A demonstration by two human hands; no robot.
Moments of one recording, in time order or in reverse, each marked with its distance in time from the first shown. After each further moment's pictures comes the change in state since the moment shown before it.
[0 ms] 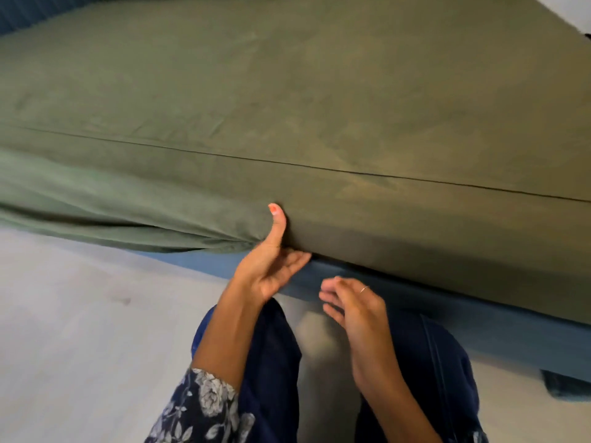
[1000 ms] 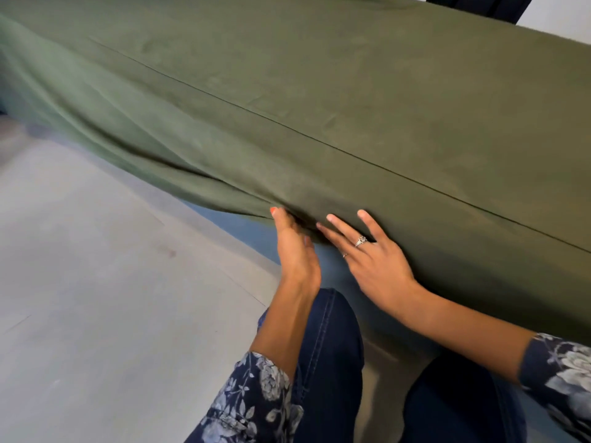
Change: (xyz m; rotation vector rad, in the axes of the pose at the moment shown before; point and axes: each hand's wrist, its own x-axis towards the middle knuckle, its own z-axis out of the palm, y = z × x) left_hand -0.009 0.024 -0.063 -0.498 0.254 0.414; right_hand 0.064 -0.019 0.090 2.690 0.361 1.553
